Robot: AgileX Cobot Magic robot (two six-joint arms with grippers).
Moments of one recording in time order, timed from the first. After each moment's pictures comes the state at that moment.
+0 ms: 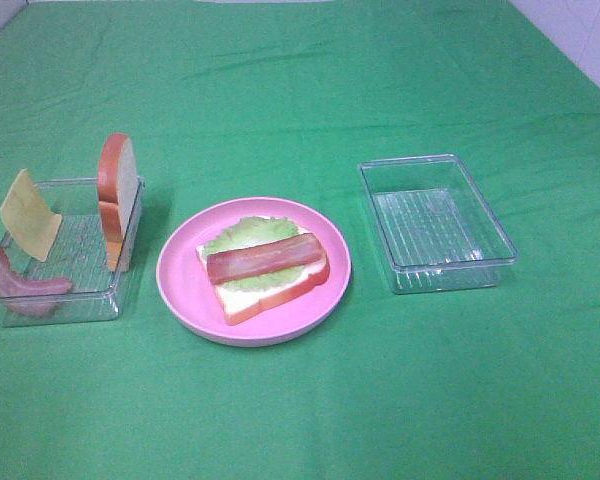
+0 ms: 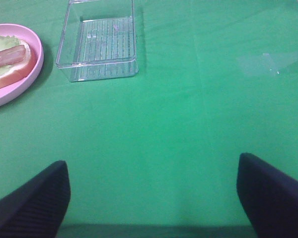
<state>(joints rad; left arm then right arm) 0.08 0.13 -0.57 -0.13 1.07 0.10 0.09 0.00 -0.46 -0.03 1.11 0.04</state>
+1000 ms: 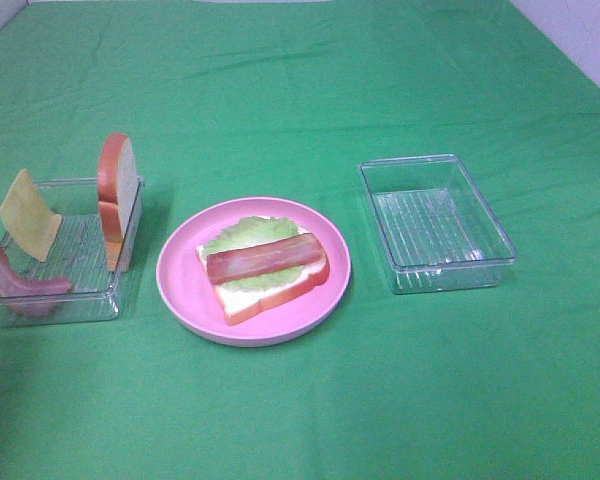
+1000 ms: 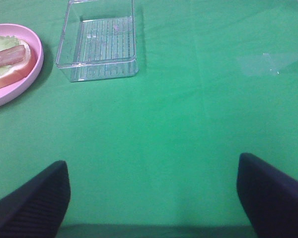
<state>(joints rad) 0.08 1.00 -0.97 -0.12 1.02 0.03 0.09 0.00 -0.46 -0.03 1.11 0.04</state>
